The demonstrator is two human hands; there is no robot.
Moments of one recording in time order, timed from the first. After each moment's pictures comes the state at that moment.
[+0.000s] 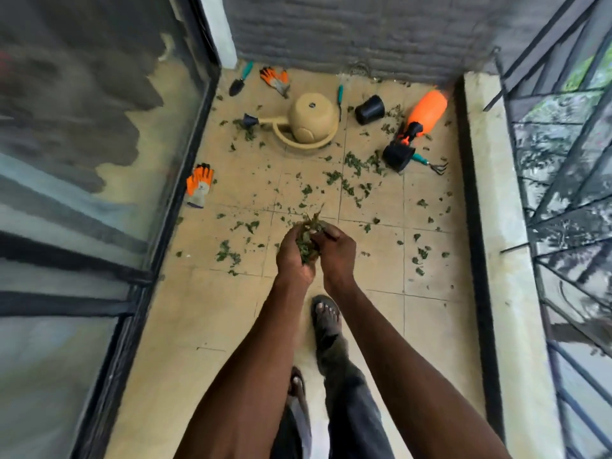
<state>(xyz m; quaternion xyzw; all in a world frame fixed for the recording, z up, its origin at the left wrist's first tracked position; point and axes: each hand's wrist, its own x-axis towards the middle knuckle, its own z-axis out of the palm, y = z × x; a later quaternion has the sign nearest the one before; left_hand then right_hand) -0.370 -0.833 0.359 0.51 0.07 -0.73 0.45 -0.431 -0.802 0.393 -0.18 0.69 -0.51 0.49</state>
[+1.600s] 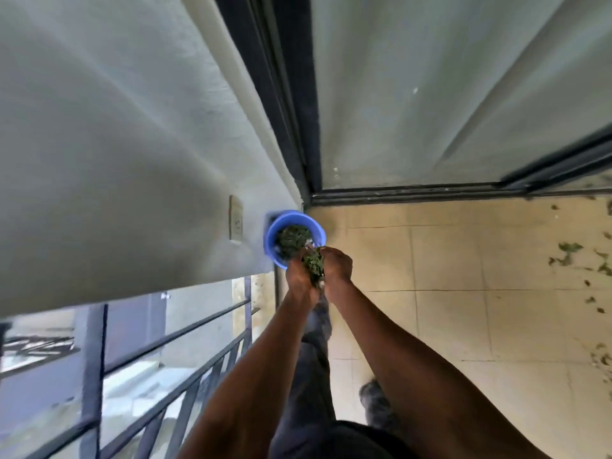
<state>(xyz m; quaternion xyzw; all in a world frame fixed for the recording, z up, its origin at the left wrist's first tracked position) 0.187 0.010 0.508 0.47 0.49 -0.28 0.68 0.180 -0.045 0.479 -0.44 0.57 0.13 0.68</state>
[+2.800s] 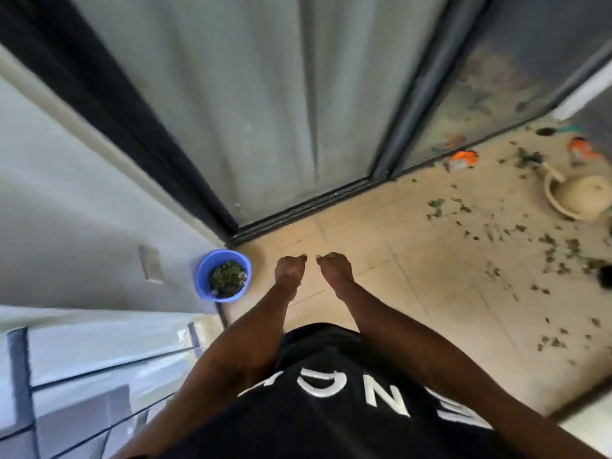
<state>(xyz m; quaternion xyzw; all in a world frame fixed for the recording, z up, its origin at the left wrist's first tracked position) 0.043 -0.115 0.573 0.81 0.09 -0.43 0.39 -0.030 -0.199 0.604 -0.66 0.54 0.14 0.50</state>
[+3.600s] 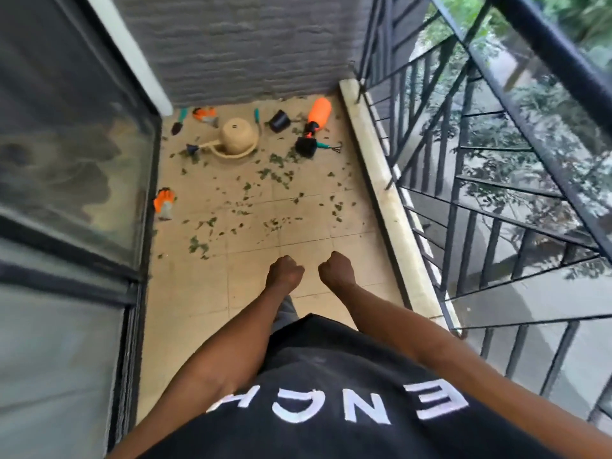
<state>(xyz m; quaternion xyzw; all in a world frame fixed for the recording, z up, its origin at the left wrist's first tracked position) -0.404 -0.451 0.589 0.63 -0.63 -0.45 -0.06 -0.519 -0.388 0.607 -0.29 0.86 -0.17 0.39</state>
